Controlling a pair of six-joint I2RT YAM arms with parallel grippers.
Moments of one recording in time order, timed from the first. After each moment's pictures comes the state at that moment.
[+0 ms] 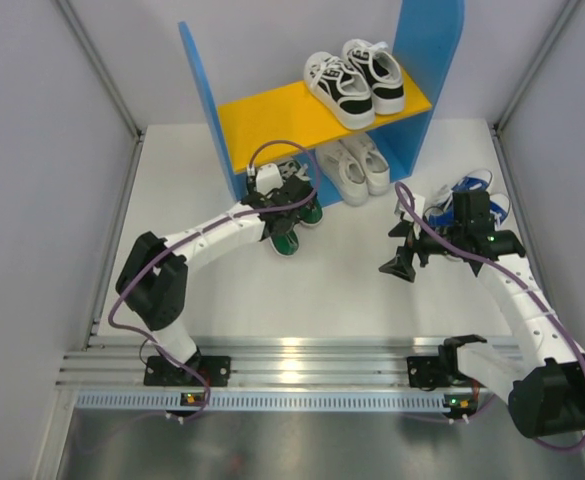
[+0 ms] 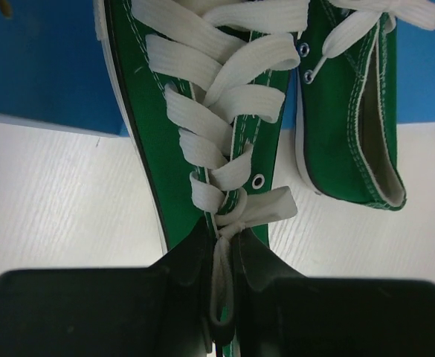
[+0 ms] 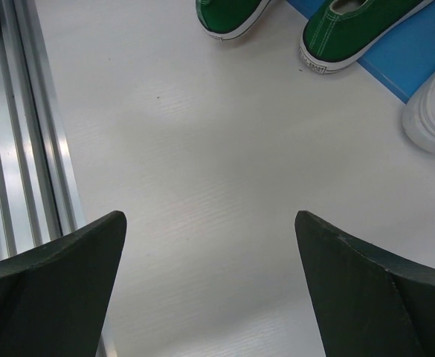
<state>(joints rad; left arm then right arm) -0.73 1.70 1.28 -0.60 -0.62 -0.94 0.13 1.02 0.84 -0.69 -0.93 -0.74</state>
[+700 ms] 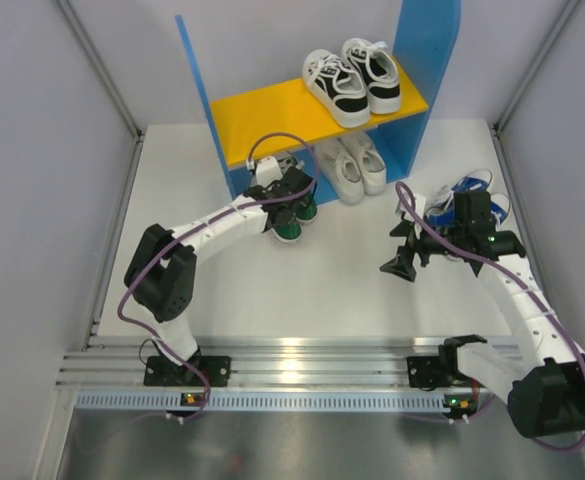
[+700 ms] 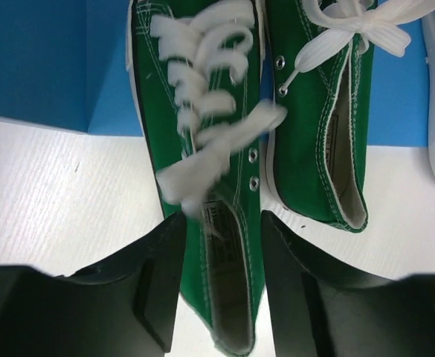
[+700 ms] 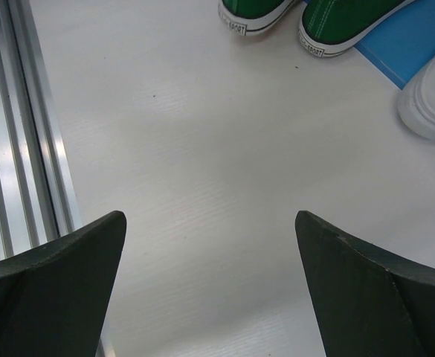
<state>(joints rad) -0.69 1.78 1.35 -0.57 -0.61 -0.95 0.12 1.02 0.84 -0.68 -0.93 -0.74</state>
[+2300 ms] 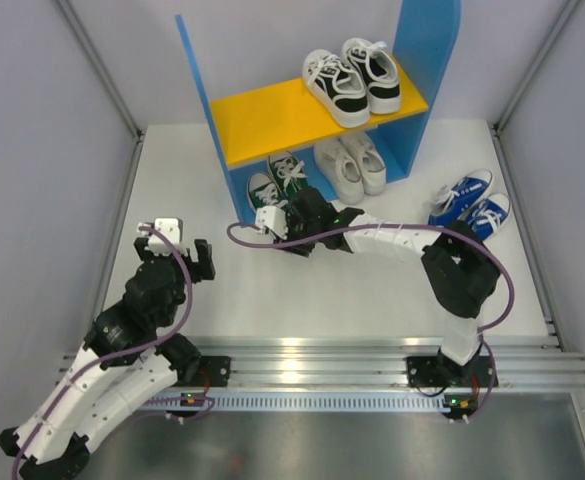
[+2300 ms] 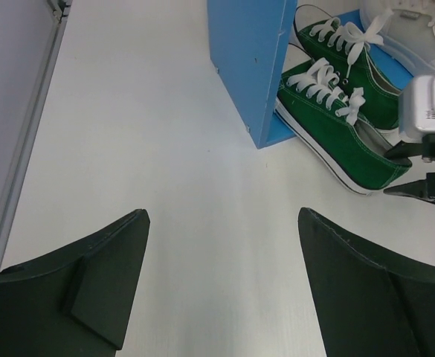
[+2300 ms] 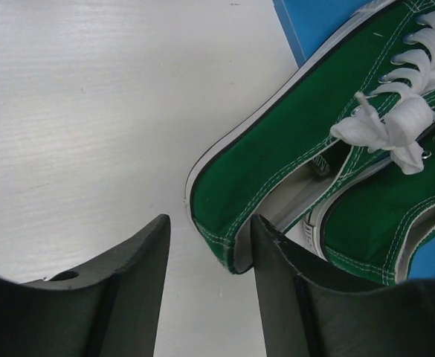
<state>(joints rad) -0.69 0.41 0.72 -0.62 -0.63 -0.19 0.87 1.83 1.27 -0.22 -0.20 -0.62</state>
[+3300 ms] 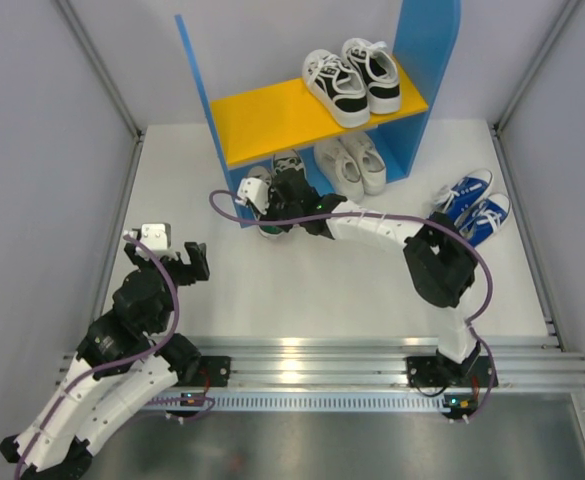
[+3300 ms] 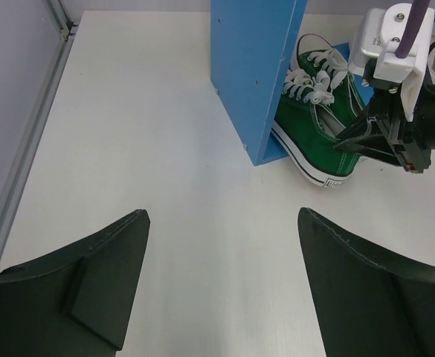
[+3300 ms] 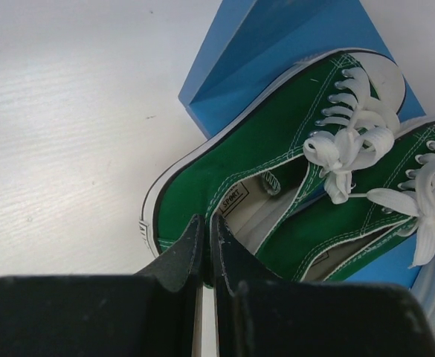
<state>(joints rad) -0.69 0.32 0.71 -0.60 -0.64 -0.19 0.87 1.99 1.53 -0.17 -0.12 -0.47</state>
